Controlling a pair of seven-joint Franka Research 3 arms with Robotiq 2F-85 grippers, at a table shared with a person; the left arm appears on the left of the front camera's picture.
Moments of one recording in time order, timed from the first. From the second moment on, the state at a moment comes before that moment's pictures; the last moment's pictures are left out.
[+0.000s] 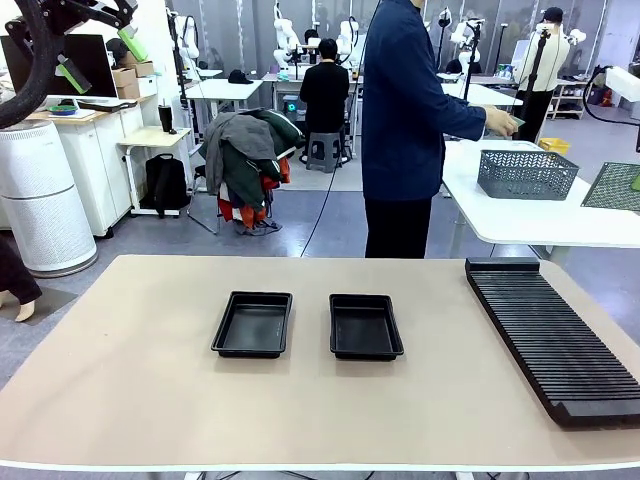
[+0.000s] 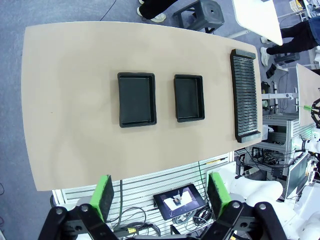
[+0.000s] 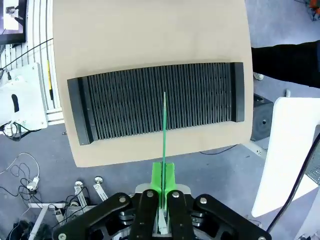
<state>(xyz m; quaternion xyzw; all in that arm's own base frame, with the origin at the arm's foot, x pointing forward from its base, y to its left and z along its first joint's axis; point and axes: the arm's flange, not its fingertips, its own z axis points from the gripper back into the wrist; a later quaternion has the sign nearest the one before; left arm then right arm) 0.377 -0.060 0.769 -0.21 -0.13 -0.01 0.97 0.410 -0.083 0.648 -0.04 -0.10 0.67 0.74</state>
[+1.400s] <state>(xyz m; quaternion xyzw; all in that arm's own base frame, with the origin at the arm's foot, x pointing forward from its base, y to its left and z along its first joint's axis) 0.377 -0.060 0.769 -0.21 -0.13 -0.01 0.97 0.424 -0.069 0.628 0.04 -0.12 0.61 0.78</state>
